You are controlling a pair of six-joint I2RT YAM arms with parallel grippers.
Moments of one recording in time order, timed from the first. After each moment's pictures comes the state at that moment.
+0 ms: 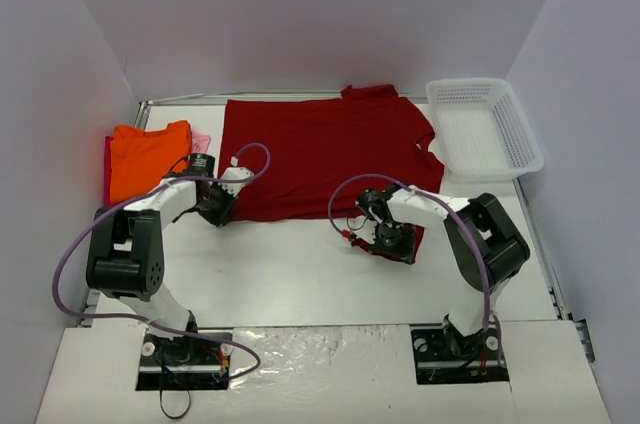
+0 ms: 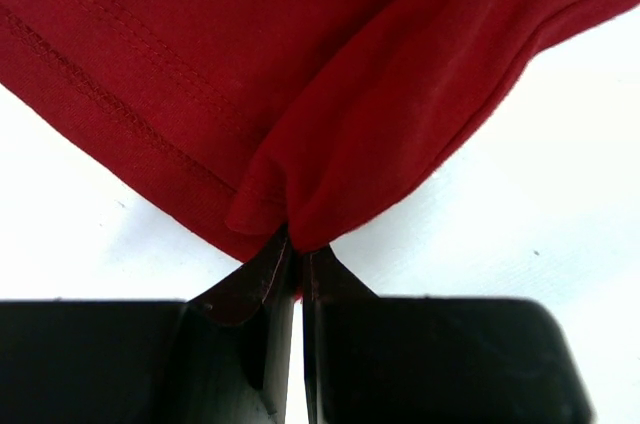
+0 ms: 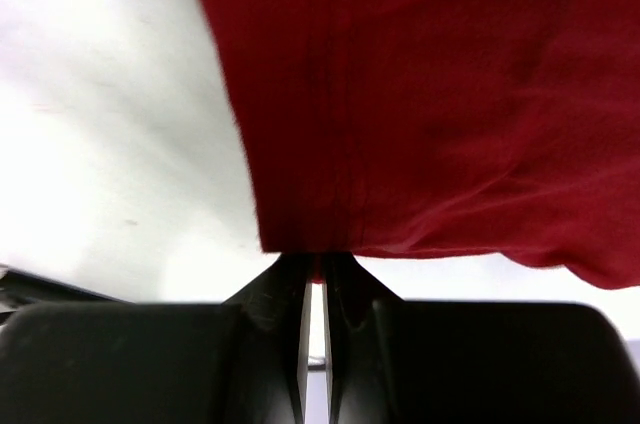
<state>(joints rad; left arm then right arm) -0.09 1.64 0.97 -0.53 0.27 0.54 0.59 1.75 0.95 -0.93 0.13 -0.58</state>
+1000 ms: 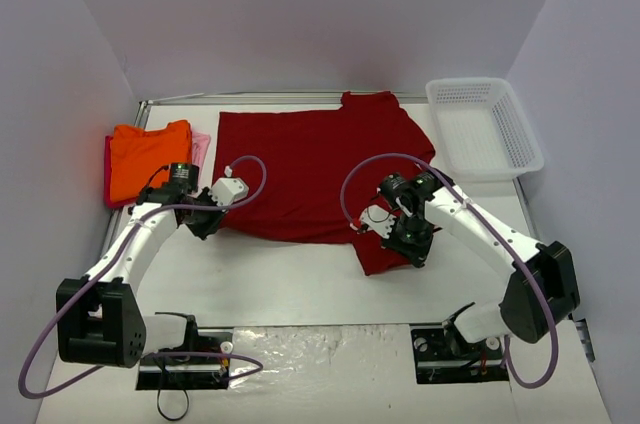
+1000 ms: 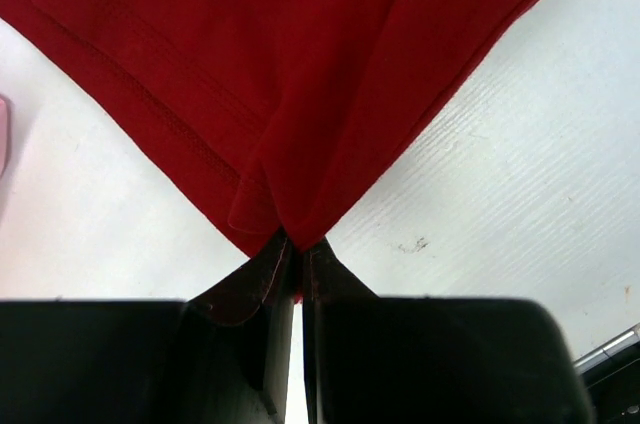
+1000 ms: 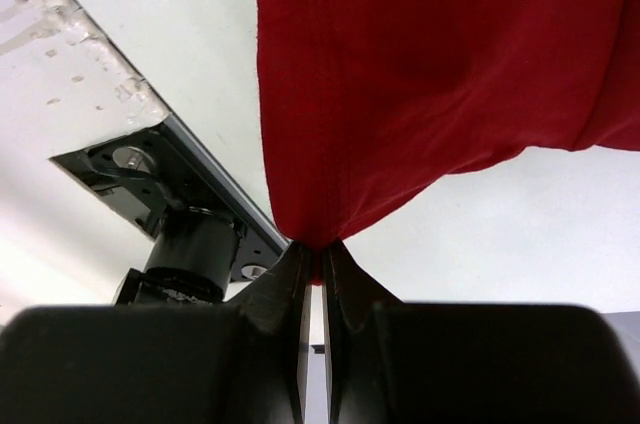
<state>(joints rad) -0.09 1.26 0.89 -0.77 0.30 0.70 0.57 1.41 1.07 -1.30 -0.08 -0.58</state>
